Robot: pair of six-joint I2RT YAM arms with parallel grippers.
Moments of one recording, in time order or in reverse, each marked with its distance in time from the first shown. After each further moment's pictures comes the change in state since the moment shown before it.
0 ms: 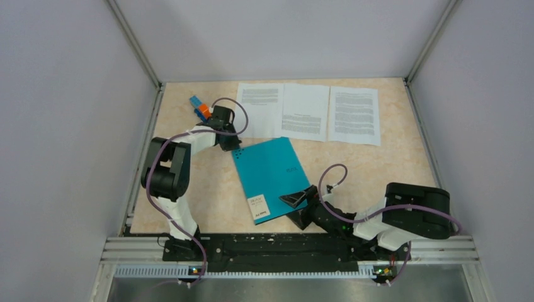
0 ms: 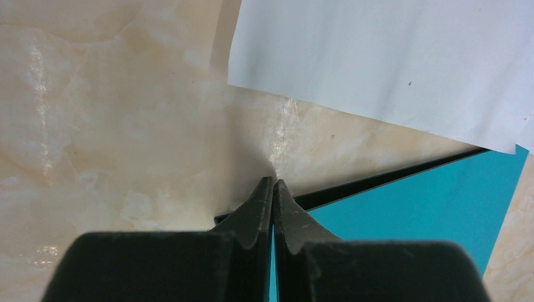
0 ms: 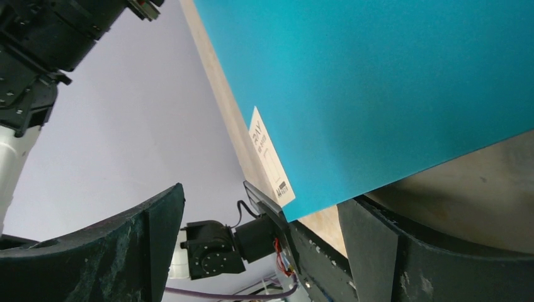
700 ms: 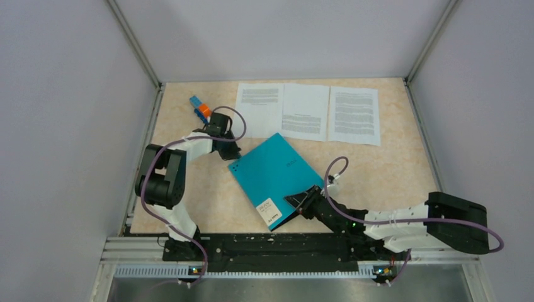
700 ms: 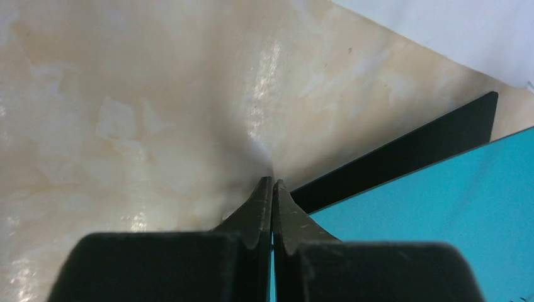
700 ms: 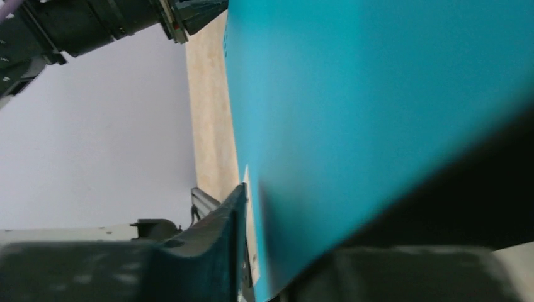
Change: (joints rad) left arm -0.001 -0.096 -0.111 -0.039 0.094 -0.066; right arm 0.002 -0.323 0.071 -0.363 0.076 -0.338
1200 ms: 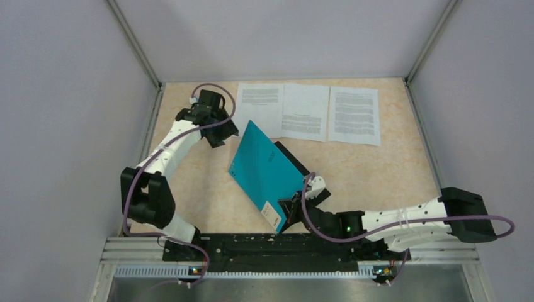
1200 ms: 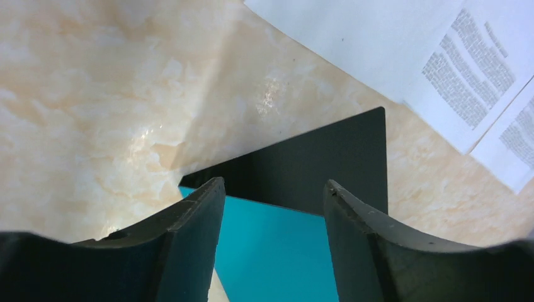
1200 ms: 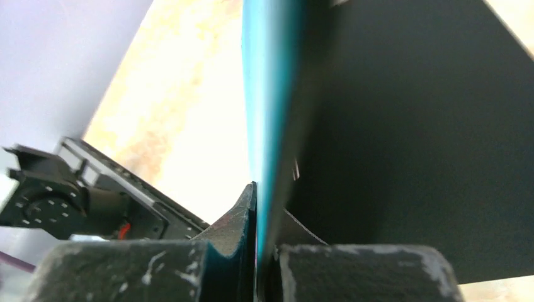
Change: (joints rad) left arm -0.008 -0.163 0.280 -0.402 -0.143 -0.101; right arm 0.242 -0.070 0.267 -0.350 0.274 -0.579
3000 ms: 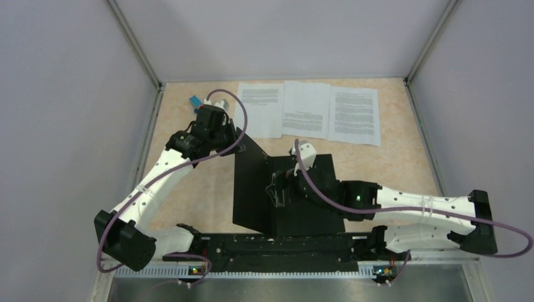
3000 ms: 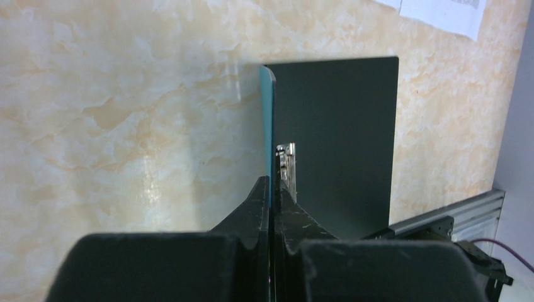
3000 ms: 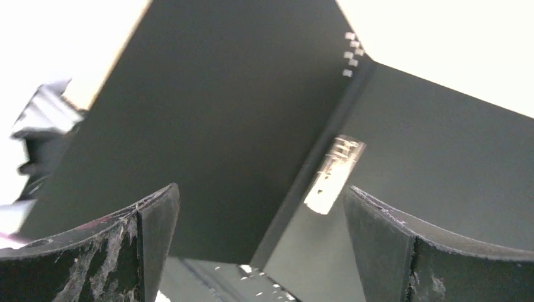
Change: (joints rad) left arm -0.188 -0.367 -0.123 -0.015 0.094 0.133; right arm -0.103 -0.004 0.519 -0.605 -0.243 -0.335
